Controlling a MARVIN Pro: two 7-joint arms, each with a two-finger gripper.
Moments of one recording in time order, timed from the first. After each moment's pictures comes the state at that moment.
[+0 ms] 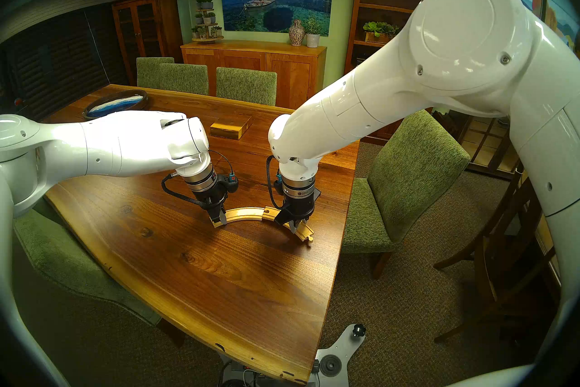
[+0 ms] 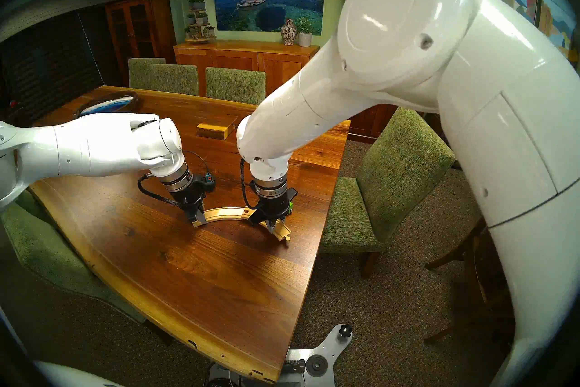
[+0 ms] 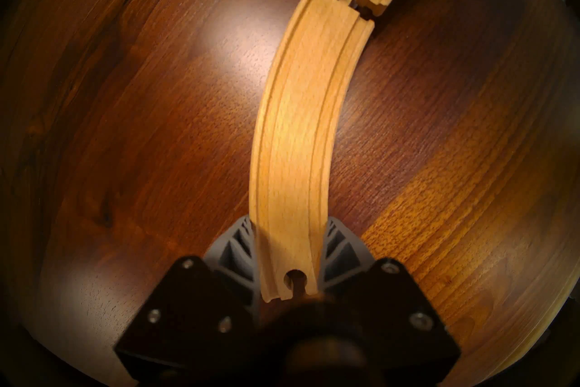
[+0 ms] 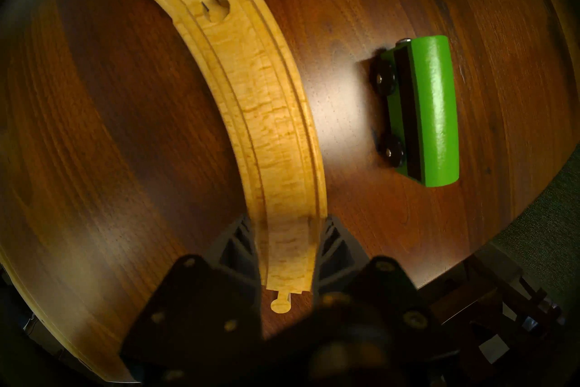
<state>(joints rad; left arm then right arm) 0.00 -0.81 0.43 -1.34 -0.76 0.70 -0.76 0.41 -1.75 -1.15 -1.28 2.60 0.77 -0.03</state>
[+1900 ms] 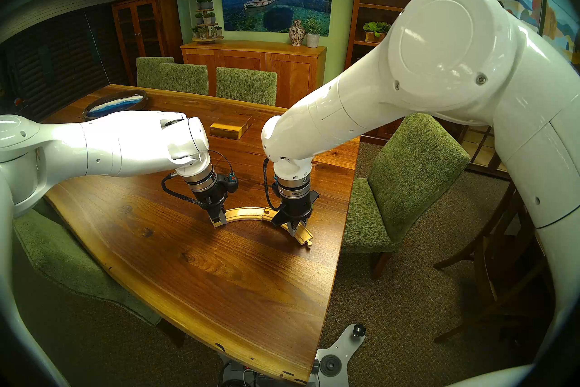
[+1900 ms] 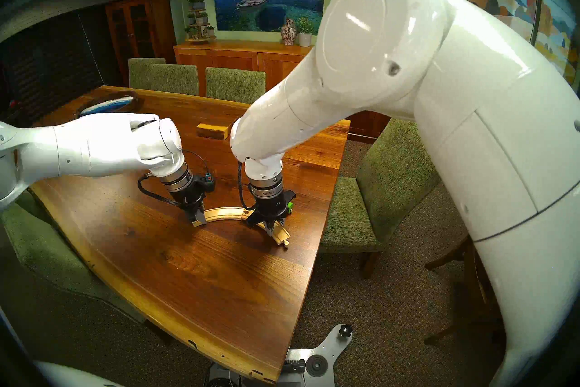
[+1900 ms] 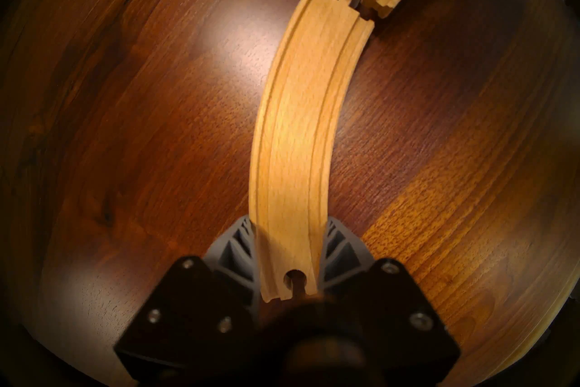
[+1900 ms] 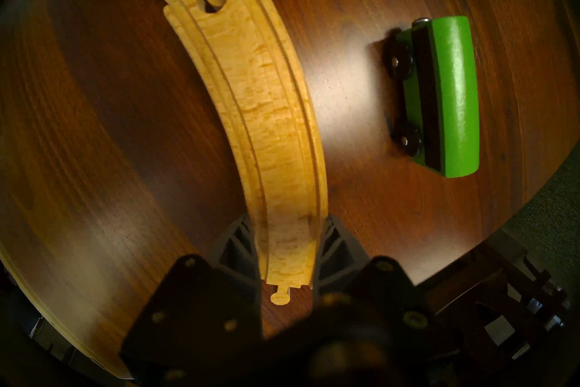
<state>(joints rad) 0.01 -0.81 0.43 -1.34 -0.75 0.70 -0.76 0.37 -1.82 -1.18 -1.19 2.71 0.87 -0.05</state>
